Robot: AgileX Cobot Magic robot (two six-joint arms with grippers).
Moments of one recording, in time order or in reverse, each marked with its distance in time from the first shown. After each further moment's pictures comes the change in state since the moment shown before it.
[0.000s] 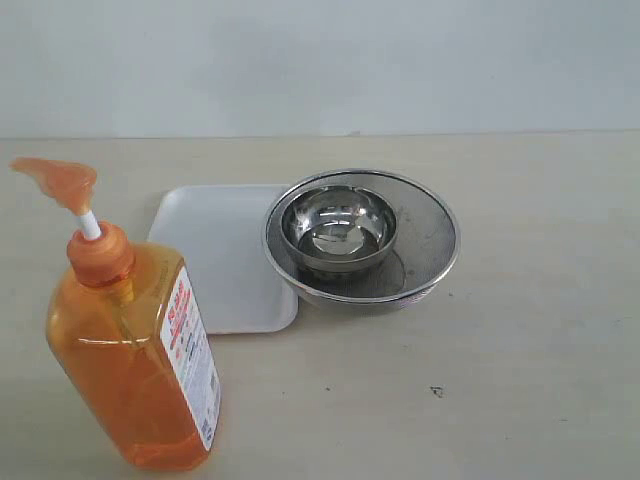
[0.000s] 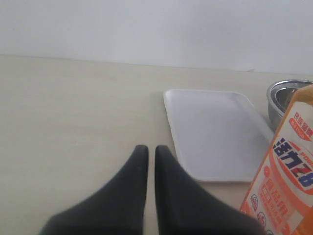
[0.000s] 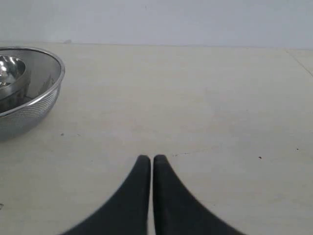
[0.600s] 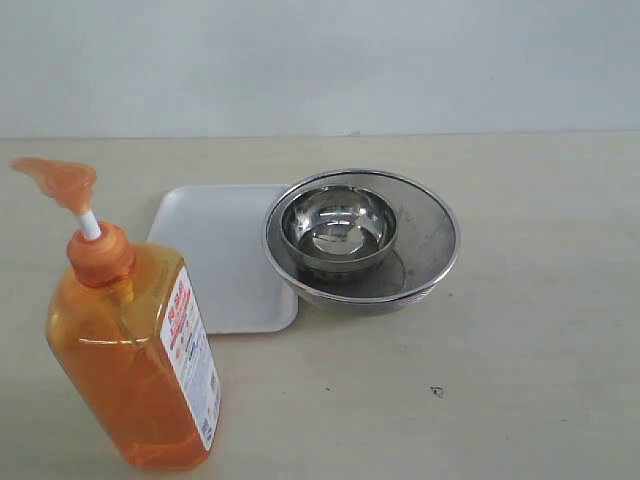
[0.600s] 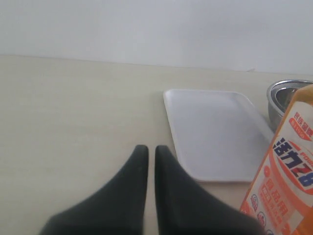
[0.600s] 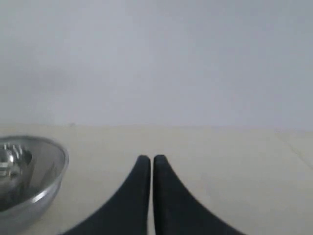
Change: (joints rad) left arm 0.000 0.000 0.000 0.000 0.000 0.000; right arm 0.000 0.000 0.000 -0.011 -0.289 0.010
